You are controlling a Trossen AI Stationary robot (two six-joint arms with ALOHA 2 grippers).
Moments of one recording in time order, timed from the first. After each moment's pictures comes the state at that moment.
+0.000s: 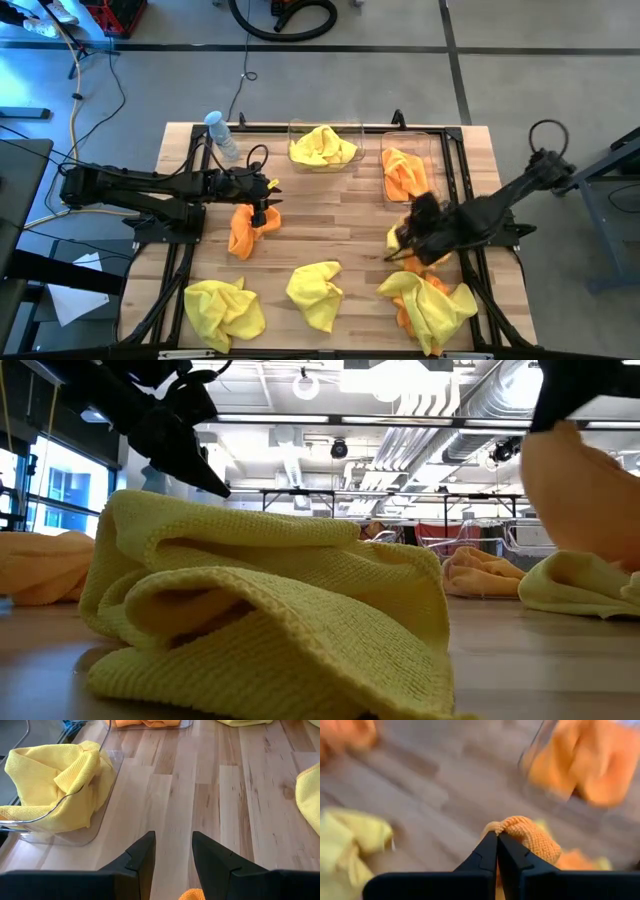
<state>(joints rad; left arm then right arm) 0.11 1.03 0.55 -0.15 -0.13 0.07 0.54 1.24 1.13 -1.28 0.59 1.56</state>
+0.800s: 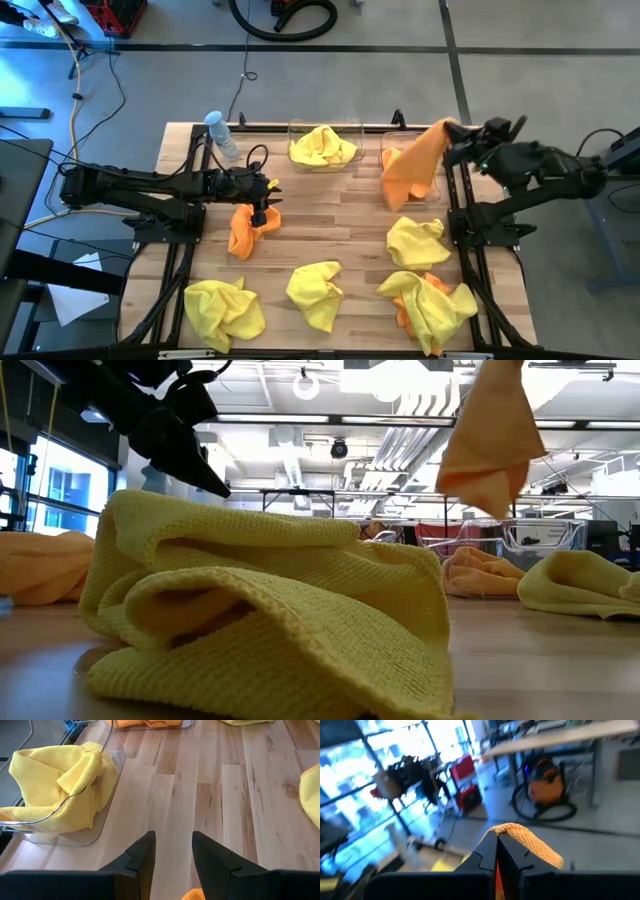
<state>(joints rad) 0.11 1.03 0.55 -0.15 -0.14 0.08 0.20 0.69 1.13 -0.71 1.12 0.55</state>
